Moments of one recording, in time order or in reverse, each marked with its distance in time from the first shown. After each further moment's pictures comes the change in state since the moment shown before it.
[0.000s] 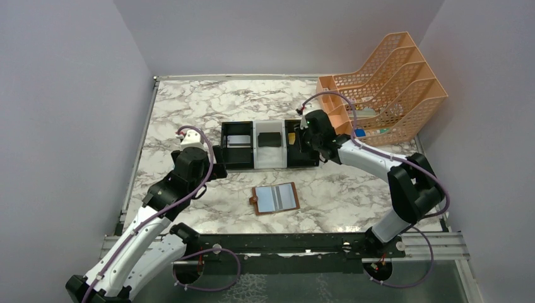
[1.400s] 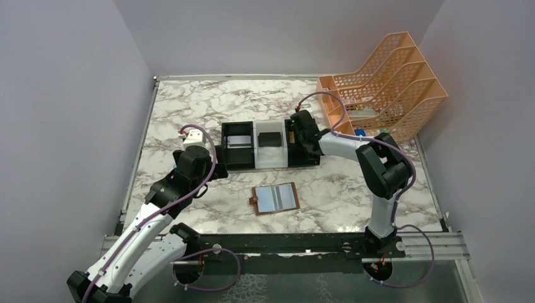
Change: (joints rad) left arm 0.000 0.038 0.000 0.000 0.000 0.001; right arm 0.000 0.323 0.163 -0.030 0.294 0.168
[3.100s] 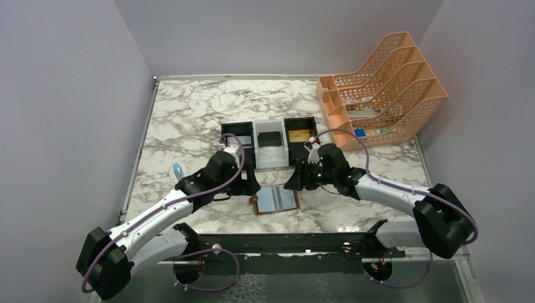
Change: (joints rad) left arm -0.115 0.216 -0.152 0.253 0.469 -0.147; right arm 0.086 -0.647 -0.609 0.142 -0.733 0.335
